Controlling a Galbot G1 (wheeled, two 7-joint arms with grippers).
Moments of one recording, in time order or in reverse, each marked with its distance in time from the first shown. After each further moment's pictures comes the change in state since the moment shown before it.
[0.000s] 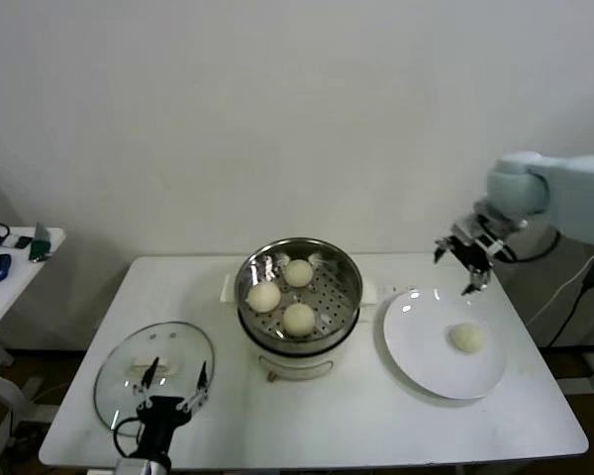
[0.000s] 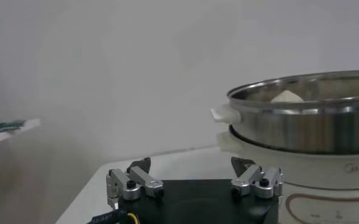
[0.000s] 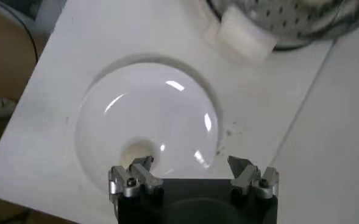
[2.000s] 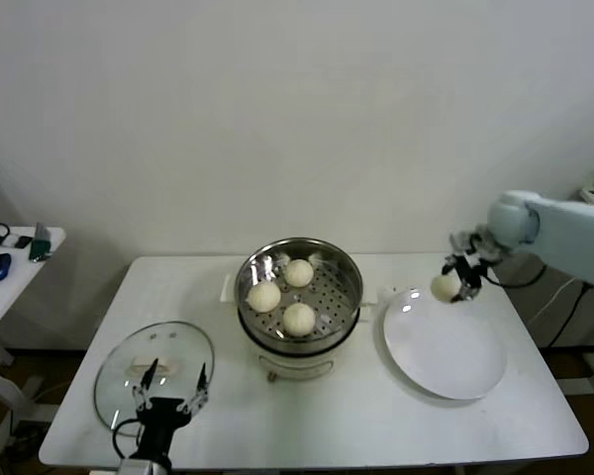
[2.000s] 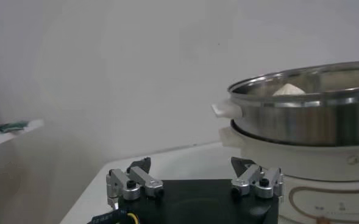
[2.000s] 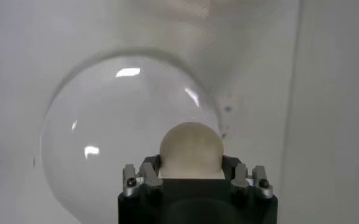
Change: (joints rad) left arm 0.002 -0.009 0.000 -0.009 0.032 0.007 -0.001; right arm -0.107 0.063 0.177 -0.076 0.148 -0.186 0.024
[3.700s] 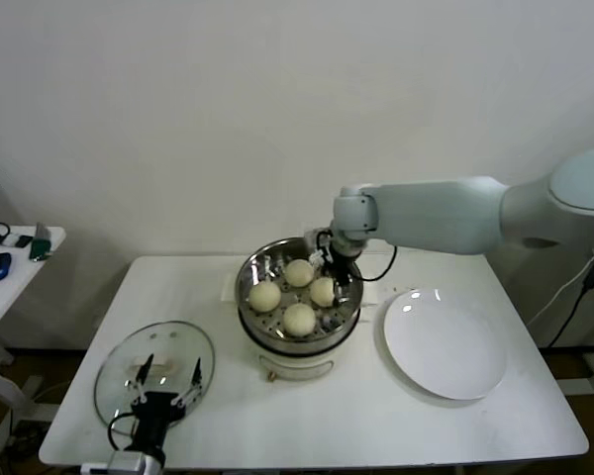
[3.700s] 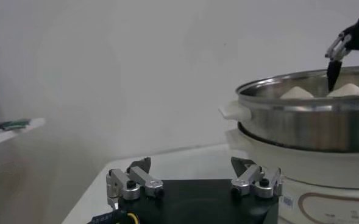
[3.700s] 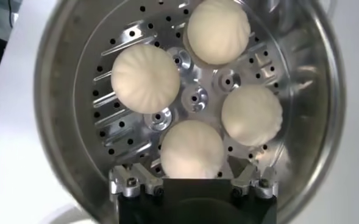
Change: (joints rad) left arm -0.023 0.020 -0.023 0.002 -0.043 0.020 0.017; right arm -0.030 0.484 -0.062 -0.042 0.293 -0.151 0.118
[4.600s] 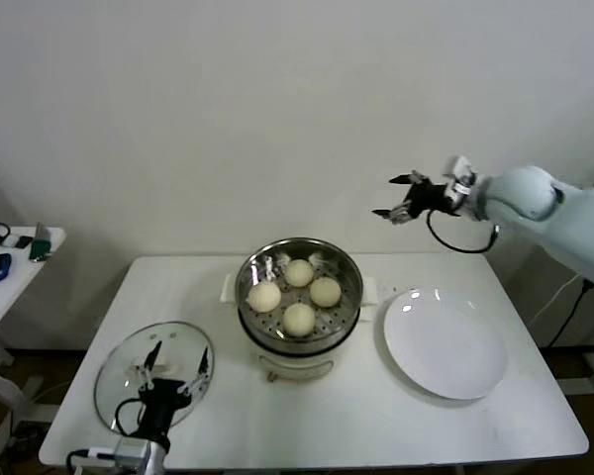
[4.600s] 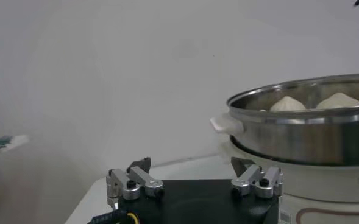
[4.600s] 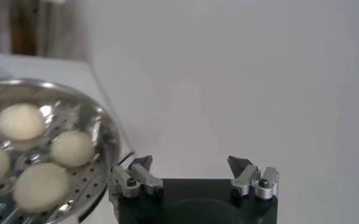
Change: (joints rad) left arm -0.061 0.055 0.027 0.034 -0.007 -0.005 -0.002; right arm -0.465 -0.726 0.794 0.214 0.142 0.156 0.479
